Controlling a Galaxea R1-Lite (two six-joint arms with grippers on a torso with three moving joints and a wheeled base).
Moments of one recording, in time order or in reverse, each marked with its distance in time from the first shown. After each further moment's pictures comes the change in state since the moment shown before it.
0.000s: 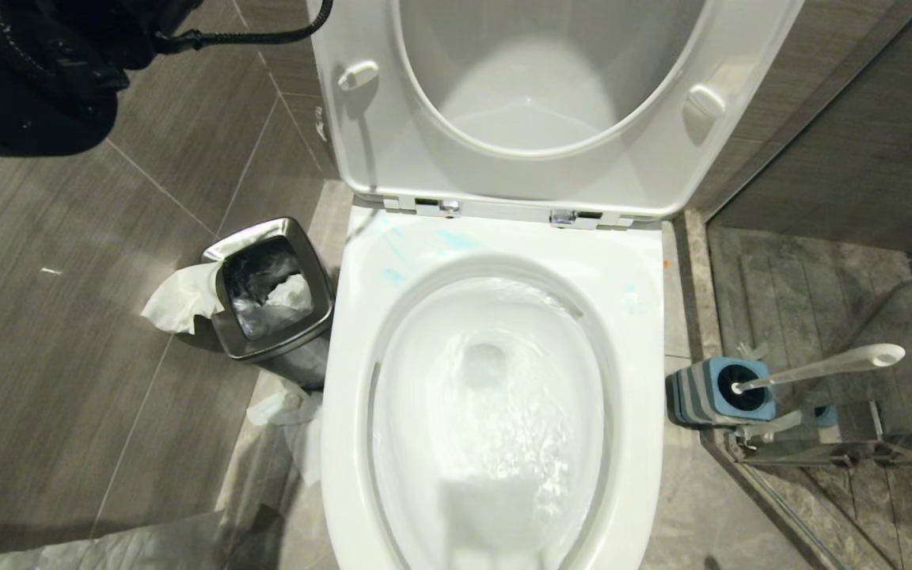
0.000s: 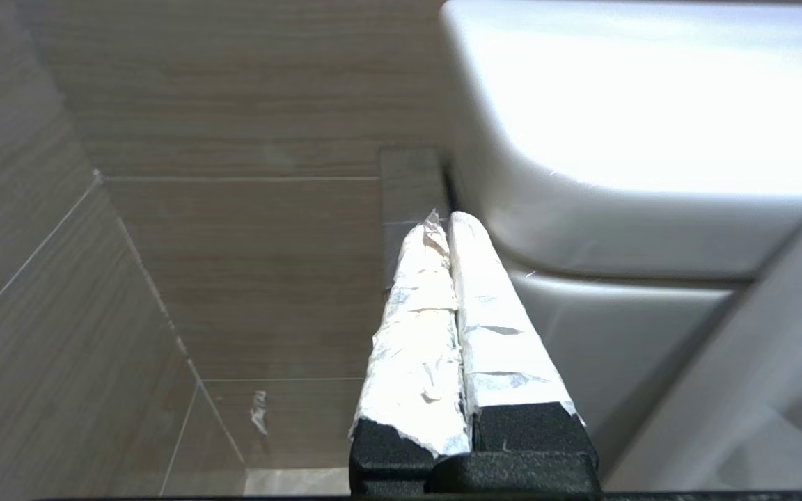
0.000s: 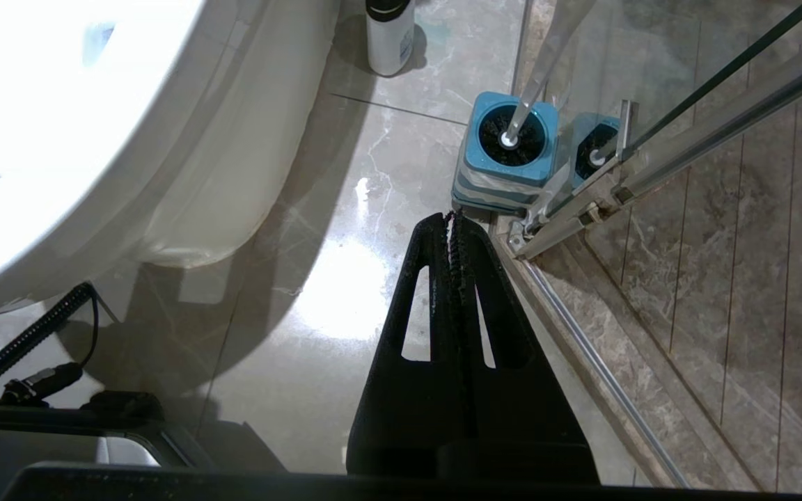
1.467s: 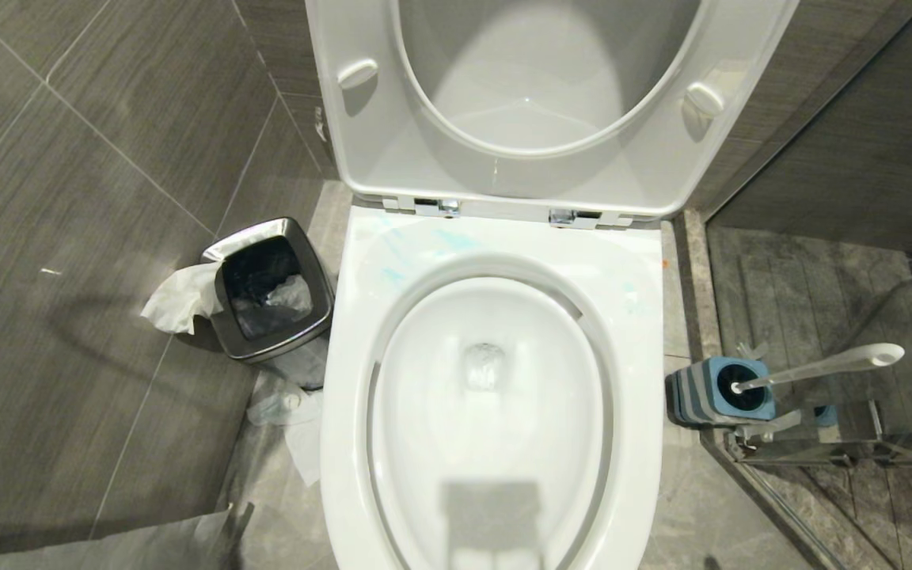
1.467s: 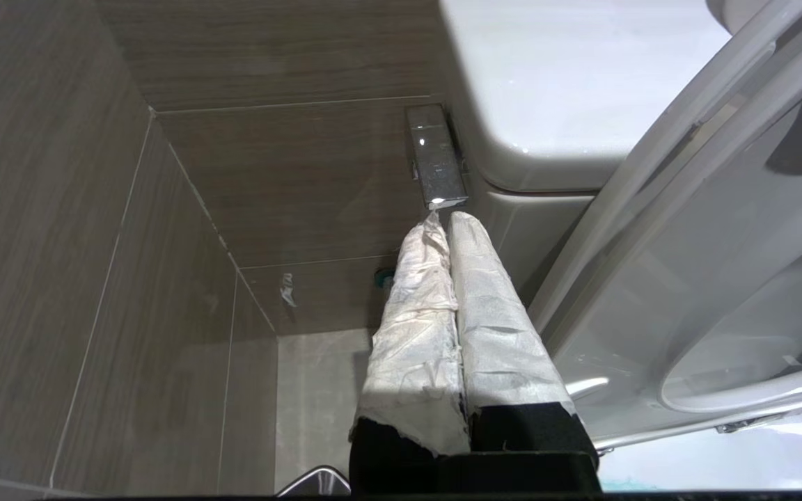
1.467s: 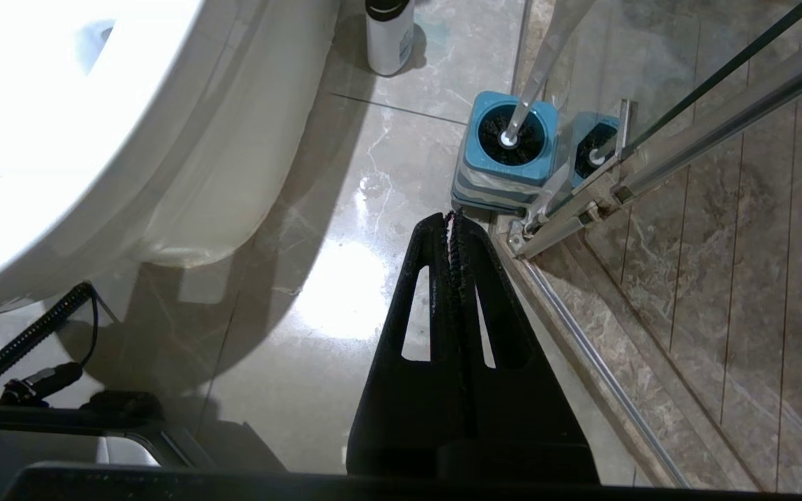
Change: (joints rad) left arm 0.004 -0.381 0.010 0.637 0.001 -0.007; right arm 0.000 0.000 0.000 0.000 0.000 0.000
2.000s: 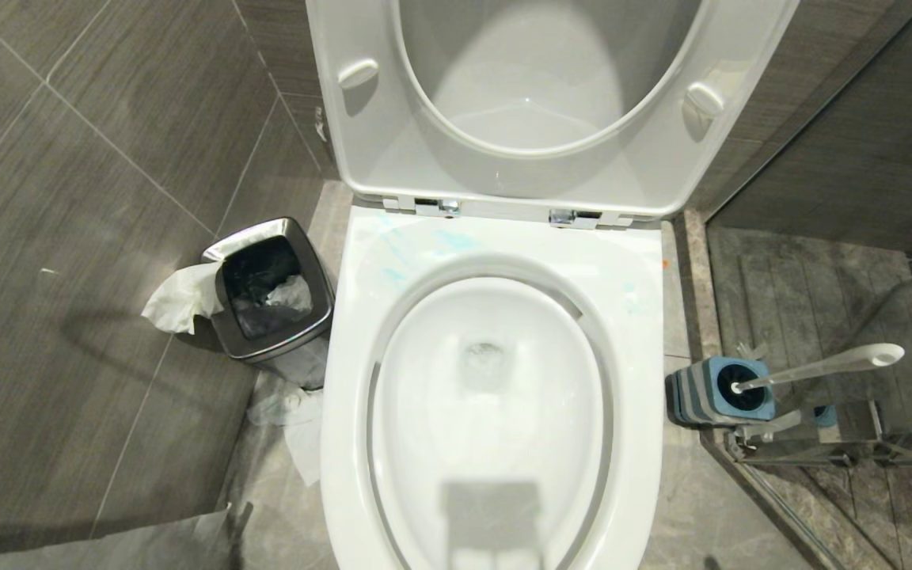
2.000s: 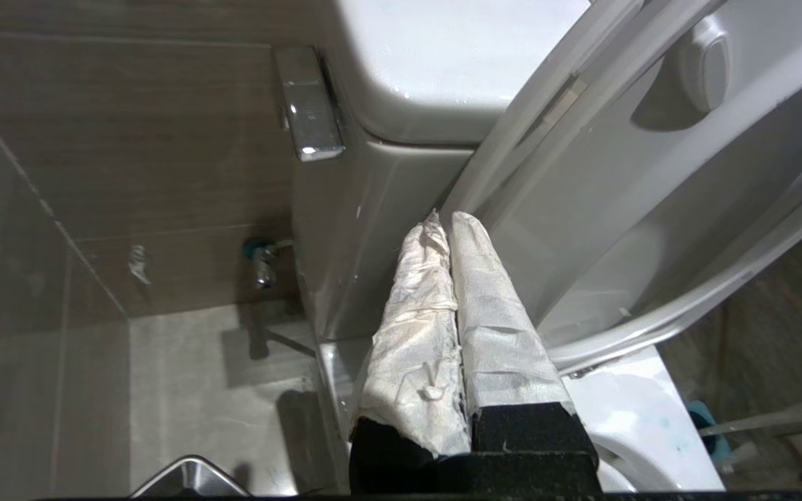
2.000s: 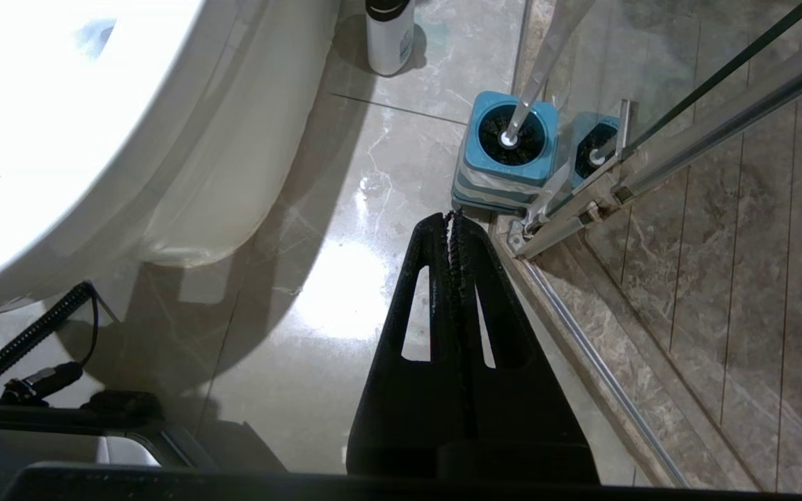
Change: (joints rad) left arm 0.049 0.004 0.027 0.059 -0.253 -0.180; right arm 0.000 0.000 0.000 0.000 0.000 0.000
